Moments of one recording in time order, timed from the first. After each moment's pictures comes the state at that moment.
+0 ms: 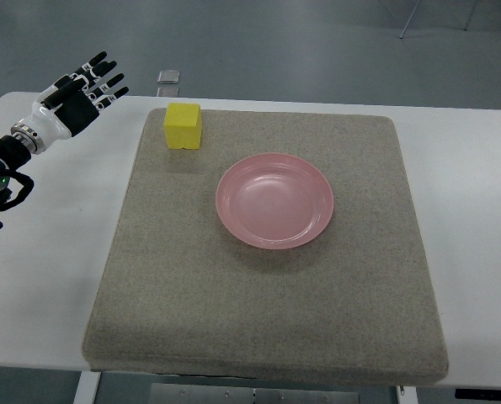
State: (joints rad) left arm -0.87 0.39 -0.65 -0.39 -0.25 -0.61 0.01; right arm 0.02 0.00 -0.10 0.15 -0.06 -0.08 0.01
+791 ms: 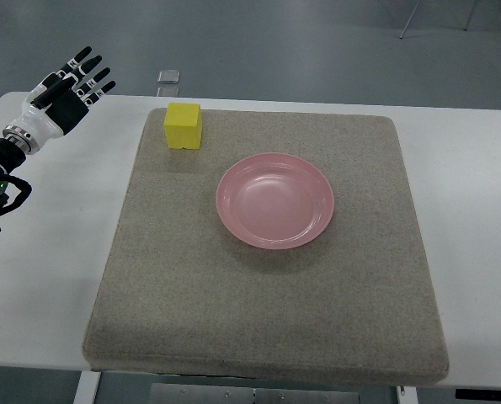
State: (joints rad) left arm -0.87 0.39 -0.63 -0.36 -0.22 -0.61 -0.10; right arm 0.02 0.00 -0.10 0.15 -0.06 -0.08 0.01
